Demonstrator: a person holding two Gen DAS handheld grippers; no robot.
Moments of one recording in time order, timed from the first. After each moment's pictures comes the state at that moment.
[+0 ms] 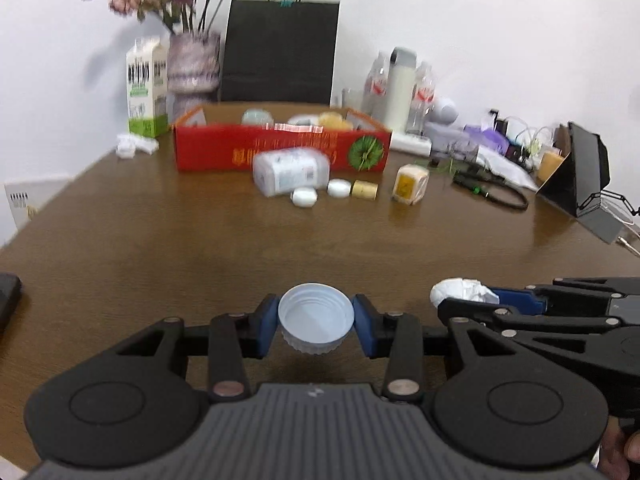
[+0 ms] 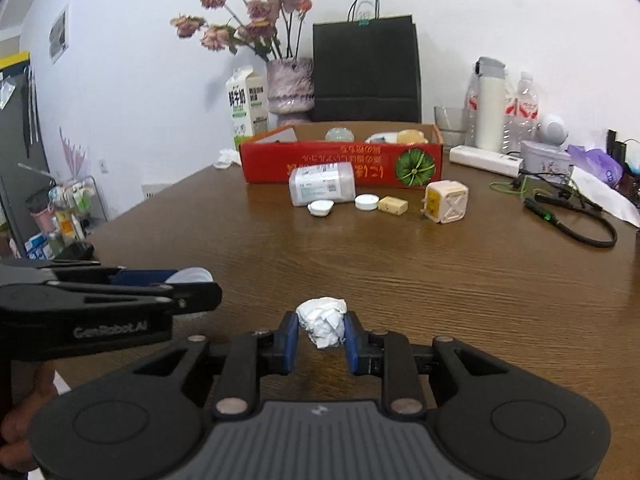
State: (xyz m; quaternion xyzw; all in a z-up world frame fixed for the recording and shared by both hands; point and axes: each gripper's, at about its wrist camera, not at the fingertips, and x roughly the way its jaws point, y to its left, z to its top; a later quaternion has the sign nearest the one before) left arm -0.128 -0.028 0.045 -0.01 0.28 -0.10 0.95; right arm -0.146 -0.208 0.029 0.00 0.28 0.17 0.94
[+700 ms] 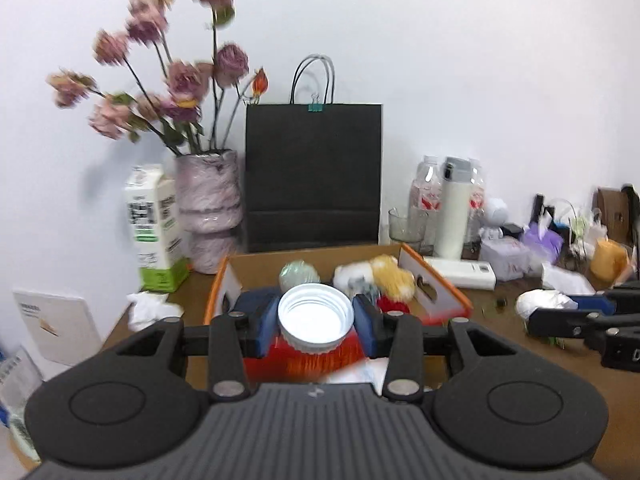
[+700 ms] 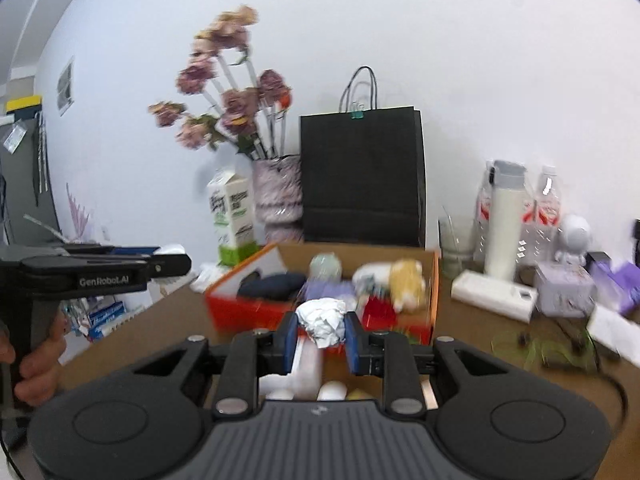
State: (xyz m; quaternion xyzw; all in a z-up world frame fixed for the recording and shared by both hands) left arm 0.072 0.003 0.165 0.02 0.20 -0.09 0.97; right arm 0.032 -0.232 0.141 0.01 0.21 0.20 0.96
